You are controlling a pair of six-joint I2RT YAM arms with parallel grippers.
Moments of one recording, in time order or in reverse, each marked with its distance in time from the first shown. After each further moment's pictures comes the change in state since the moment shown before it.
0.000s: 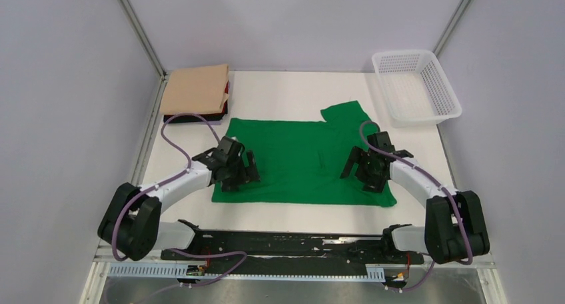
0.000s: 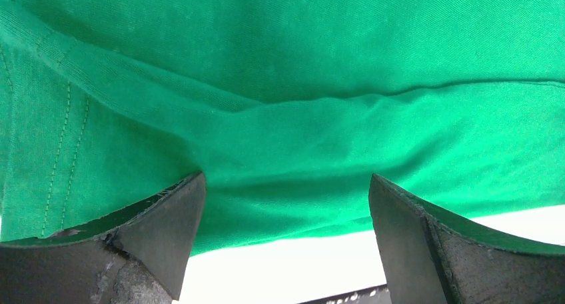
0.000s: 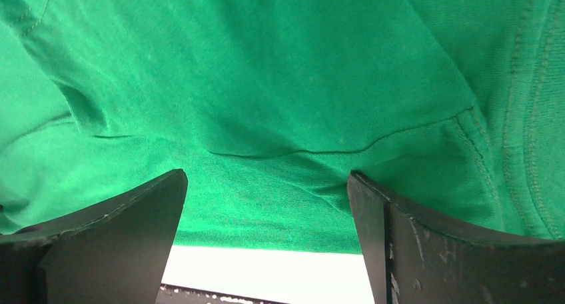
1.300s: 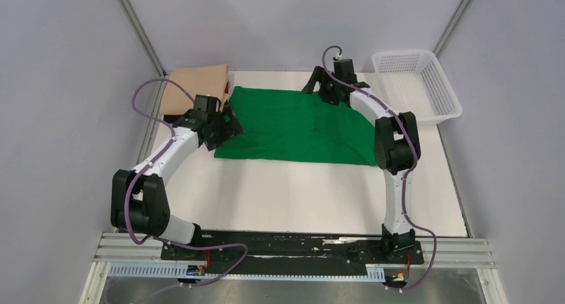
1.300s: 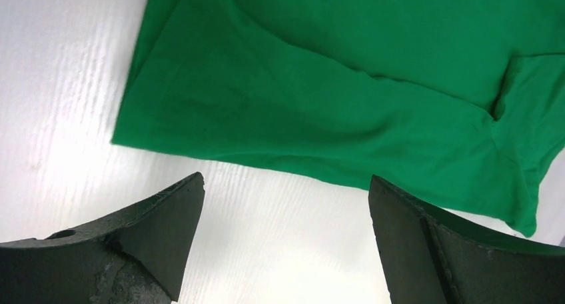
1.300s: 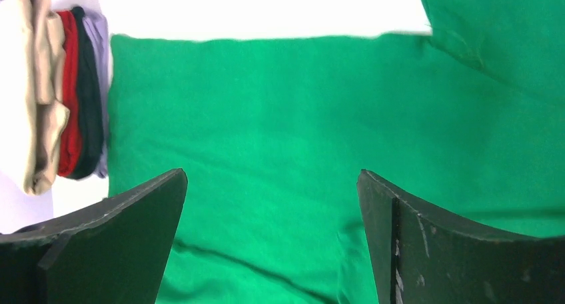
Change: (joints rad) left arm 0.289 0.106 0.362 -0.097 0.007 0.077; right arm 0.067 0.933 1.170 0.302 -0.134 -0.035
